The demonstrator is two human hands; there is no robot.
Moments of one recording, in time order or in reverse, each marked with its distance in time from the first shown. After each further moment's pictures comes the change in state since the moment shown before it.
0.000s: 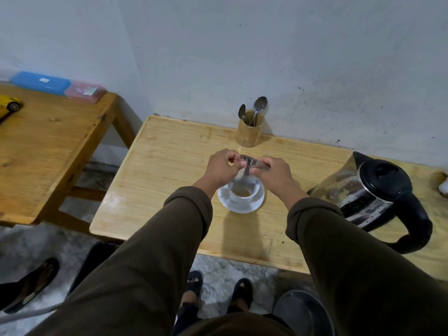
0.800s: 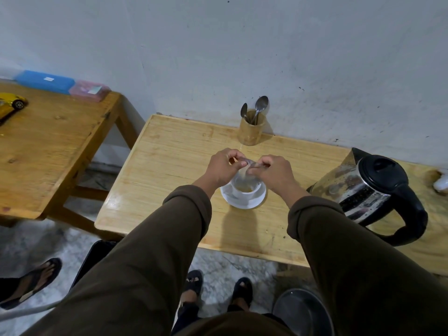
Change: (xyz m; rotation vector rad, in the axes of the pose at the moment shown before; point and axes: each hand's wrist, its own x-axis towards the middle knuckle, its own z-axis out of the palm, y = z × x) left_hand -0.017 -0.001 -0.009 -0.068 -0.033 0.049; right_hand -0.018 -0.009 0.002 -0.036 0.011 -0.011
